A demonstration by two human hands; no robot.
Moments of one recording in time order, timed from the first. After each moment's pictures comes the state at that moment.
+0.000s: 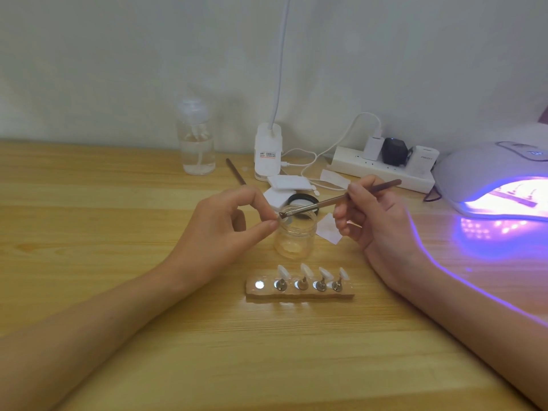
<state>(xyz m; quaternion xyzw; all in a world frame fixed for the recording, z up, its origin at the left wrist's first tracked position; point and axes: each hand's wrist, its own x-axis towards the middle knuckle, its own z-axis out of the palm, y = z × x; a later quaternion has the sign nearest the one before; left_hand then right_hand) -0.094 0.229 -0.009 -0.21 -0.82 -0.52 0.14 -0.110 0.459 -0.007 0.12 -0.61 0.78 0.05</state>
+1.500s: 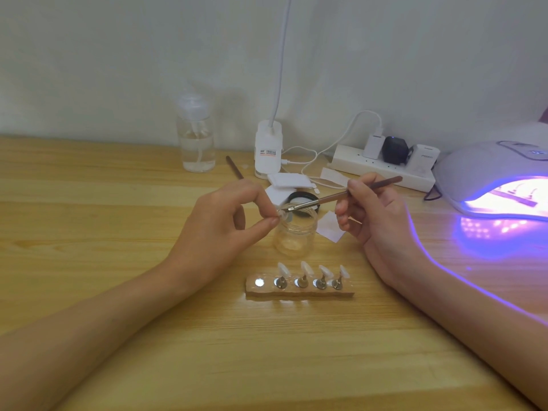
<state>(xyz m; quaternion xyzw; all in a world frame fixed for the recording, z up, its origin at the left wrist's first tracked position) -0.095 0.227 -0.013 -0.25 -0.82 -0.47 0.19 -0.113 0.455 -0.008 0.09 -0.61 0.78 0.08</state>
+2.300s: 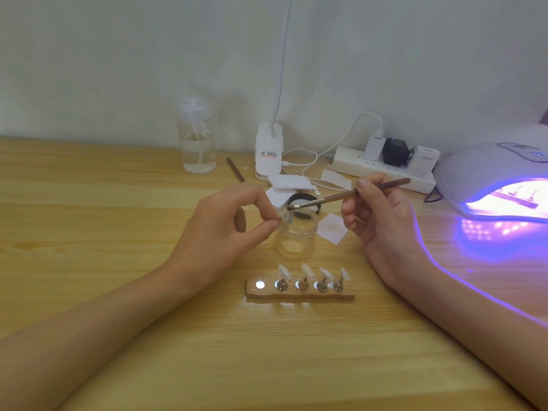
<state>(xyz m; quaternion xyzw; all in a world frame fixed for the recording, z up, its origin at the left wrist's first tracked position) -0.096 0.227 -0.014 -0.24 -0.83 -0.48 0.18 -0.112 0.457 -0.007 0.11 -0.59 0.80 0.09</state>
